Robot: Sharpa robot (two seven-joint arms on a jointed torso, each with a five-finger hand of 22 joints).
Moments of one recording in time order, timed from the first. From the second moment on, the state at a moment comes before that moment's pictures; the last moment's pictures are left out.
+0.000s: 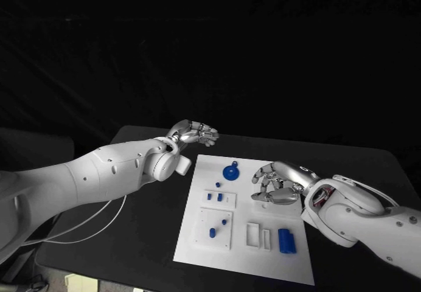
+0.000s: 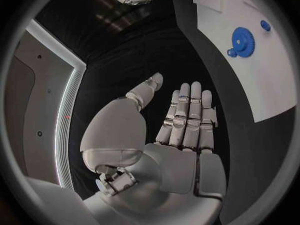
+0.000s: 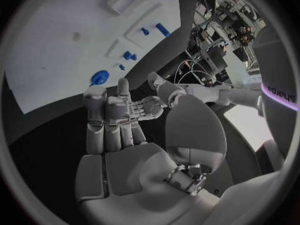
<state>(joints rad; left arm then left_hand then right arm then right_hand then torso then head) 1.26 -0.67 -0.09 1.13 -0.23 -0.24 0.31 1.09 -0.11 0.50 -0.28 0.09 0.86 0.18 0.23 0.53 1.17 0.14 0.07 0.13 0.92 0.13 0.43 0.50 0.04 0.60 0.03 0.60 1.18 1.16 -0.80 -0.05 1.62 -1.38 -0.33 -0.13 1.03 -0.27 0.63 -0.14 0.05 0.86 0.16 0.32 0.42 1.26 0.04 0.43 0.30 1.30 -0.06 1.23 0.71 0.15 1.31 -0.07 0.88 1.31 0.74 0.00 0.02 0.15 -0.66</state>
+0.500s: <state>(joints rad) 1.25 -0.69 -0.09 1.17 -0.22 -0.24 0.31 1.08 -0.11 0.49 -0.28 0.09 0.86 0.18 0.23 0.53 1.17 0.14 0.07 0.13 0.92 0.13 0.42 0.50 0.04 0.60 0.03 0.60 1.19 1.17 -0.92 -0.06 1.63 -1.28 -0.13 -0.25 1.00 -0.25 0.63 -0.06 0.05 0.90 0.10 0.35 0.46 1.11 0.00 1.20 0.95 1.29 -0.11 1.32 0.82 0.16 1.31 -0.09 0.97 1.31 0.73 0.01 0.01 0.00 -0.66</state>
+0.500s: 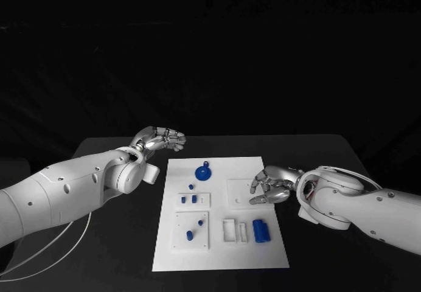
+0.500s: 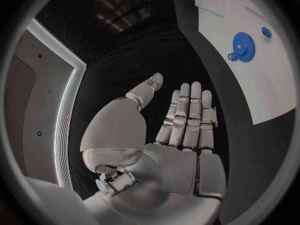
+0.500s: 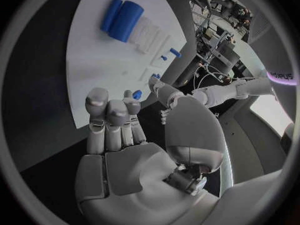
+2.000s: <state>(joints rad) 1.24 -0.73 -0.09 1.22 -0.22 -0.23 0.30 1.08 -0.11 0.49 -0.27 0.09 0.86 0.18 0.23 0.52 1.17 0.14 0.07 0.12 0.92 0.13 0.42 0.51 0.04 0.60 0.03 0.60 1.19 1.16 -0.93 -0.11 1.68 -1.11 0.14 -0.57 0.80 -0.15 0.61 0.02 0.05 0.97 0.08 0.37 0.52 1.14 -0.02 1.25 1.06 1.27 -0.13 1.33 0.88 0.16 1.29 -0.10 1.04 1.31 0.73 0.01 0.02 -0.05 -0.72</state>
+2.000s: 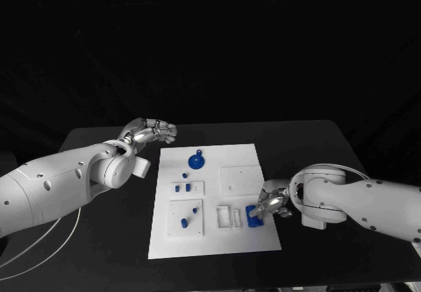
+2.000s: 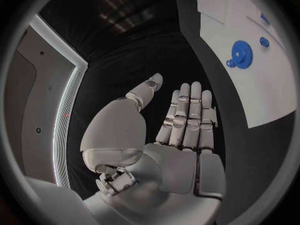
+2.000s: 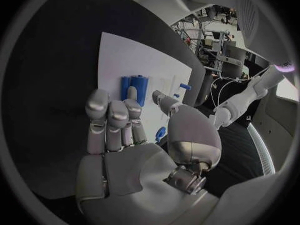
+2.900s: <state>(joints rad) 1.24 -0.73 -0.09 1.22 -0.22 -0.22 0.30 1.08 -0.11 0.49 -0.27 0.09 0.86 0.18 0.23 0.53 1.17 0.14 0.07 0.12 0.92 0.13 0.42 0.51 0.04 0.60 0.03 0.60 1.19 1.14 -0.85 -0.12 1.63 -1.12 0.10 -0.56 0.77 -0.18 0.61 0.02 0.05 0.96 0.09 0.35 0.53 1.14 -0.02 1.24 1.05 1.28 -0.13 1.32 0.88 0.16 1.28 -0.10 1.04 1.31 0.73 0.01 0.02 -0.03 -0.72</state>
